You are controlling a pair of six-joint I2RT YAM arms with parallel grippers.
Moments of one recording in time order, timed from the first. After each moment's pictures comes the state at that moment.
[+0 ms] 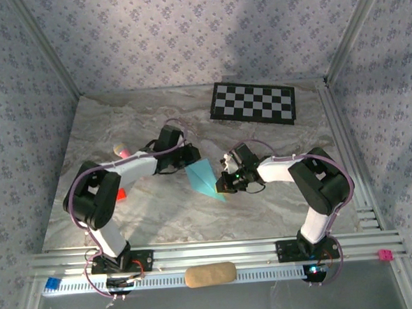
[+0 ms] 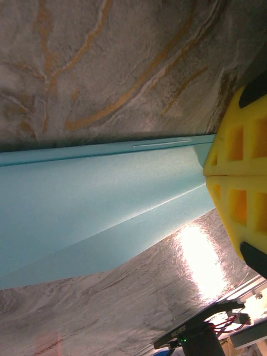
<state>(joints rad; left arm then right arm) -0.57 1.71 0.96 -0.07 0.32 -0.81 0.60 1.73 0.77 -0.11 -0.61 0.58</state>
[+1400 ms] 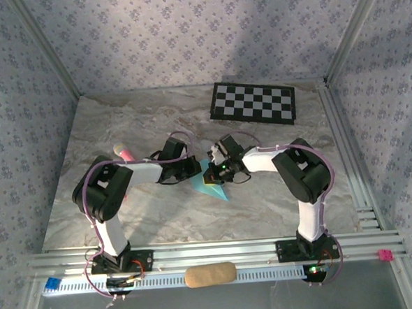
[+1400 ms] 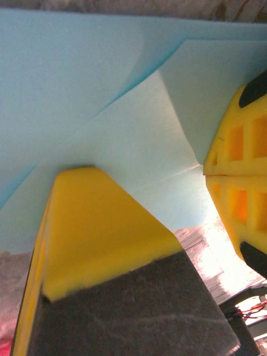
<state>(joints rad) -0.58 1.80 0.85 0.06 0.34 -0.81 0.64 1.90 0.98 -0.12 -0.61 0.61</state>
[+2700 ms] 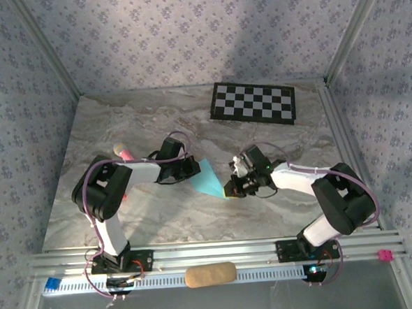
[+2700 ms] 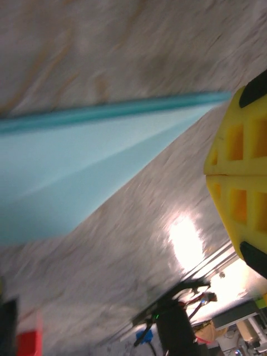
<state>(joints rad) -0.56 1.81 0.84 0.07 0.40 -0.81 0.57 1.51 0.70 -0.23 -0.65 0.58</state>
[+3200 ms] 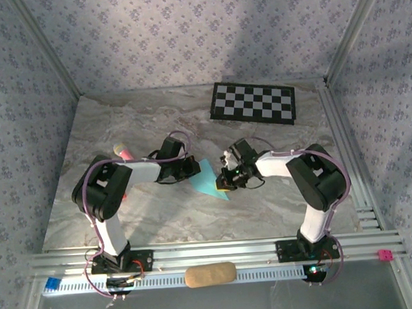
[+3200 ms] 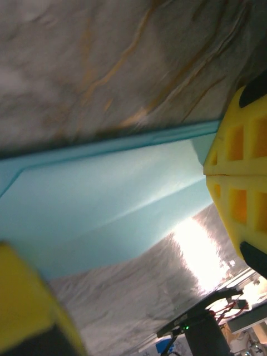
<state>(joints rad) -0.56 1.81 0.85 0.04 0.39 -0.79 0.57 1.77 0.82 -0.17 -0.66 0.58</state>
